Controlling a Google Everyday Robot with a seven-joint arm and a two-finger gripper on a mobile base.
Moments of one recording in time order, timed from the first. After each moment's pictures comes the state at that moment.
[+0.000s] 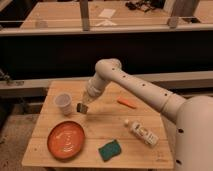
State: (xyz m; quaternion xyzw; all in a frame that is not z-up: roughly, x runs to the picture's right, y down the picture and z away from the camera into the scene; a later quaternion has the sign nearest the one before) arm -0.098 0.062 0.779 -0.26 -0.35 -0.21 0.87
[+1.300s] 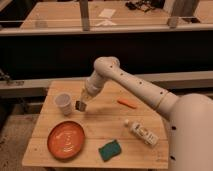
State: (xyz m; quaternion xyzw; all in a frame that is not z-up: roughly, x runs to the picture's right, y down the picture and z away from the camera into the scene) arm -0.108 0.050 0.789 -0.26 -0.36 -0.22 0.87
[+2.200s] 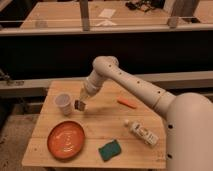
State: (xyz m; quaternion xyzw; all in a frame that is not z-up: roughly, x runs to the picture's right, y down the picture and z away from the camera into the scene) arm -0.117 0.045 0.794 -0.25 -0.37 -0.23 0.86
